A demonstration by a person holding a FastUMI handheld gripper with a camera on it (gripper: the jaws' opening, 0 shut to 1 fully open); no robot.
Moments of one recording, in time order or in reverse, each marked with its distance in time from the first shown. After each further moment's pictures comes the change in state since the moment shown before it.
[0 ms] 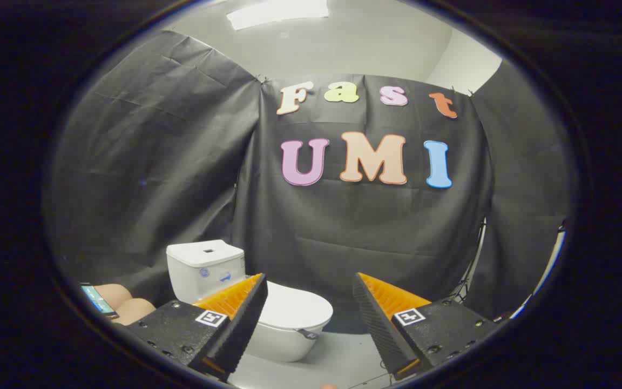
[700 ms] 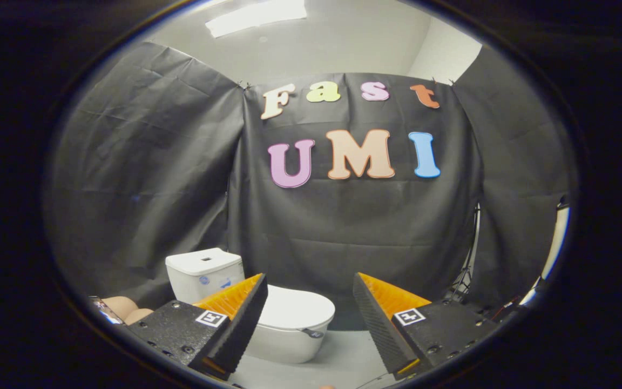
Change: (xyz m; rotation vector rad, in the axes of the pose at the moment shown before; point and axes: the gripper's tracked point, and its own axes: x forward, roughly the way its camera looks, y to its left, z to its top) arm -0.002 -0.010 -0.008 0.102 -0.003 -0.019
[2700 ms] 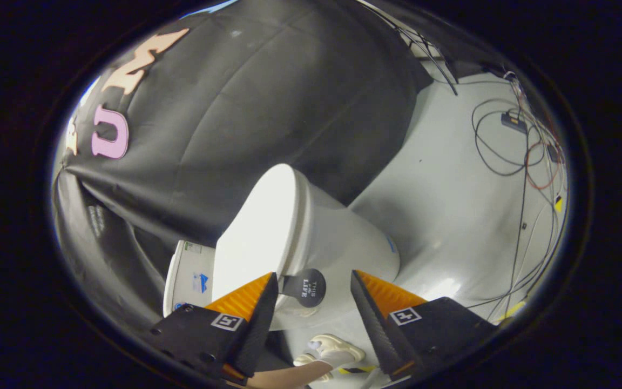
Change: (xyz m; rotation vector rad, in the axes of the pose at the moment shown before) arm 0.282 -0.033 -0.324 1.066 0.725 0.003
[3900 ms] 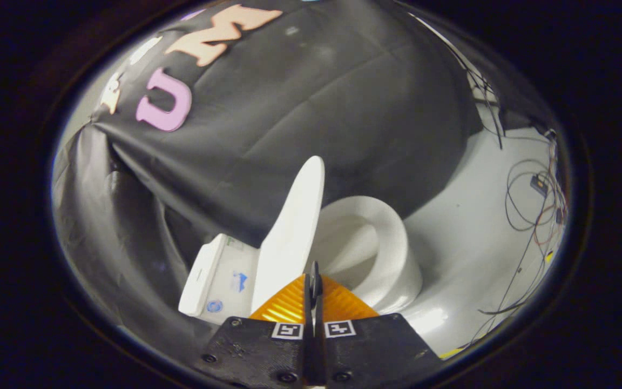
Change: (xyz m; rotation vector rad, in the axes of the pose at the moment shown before) arm -0.077 0.183 0.007 -0.306 -0.075 0.038
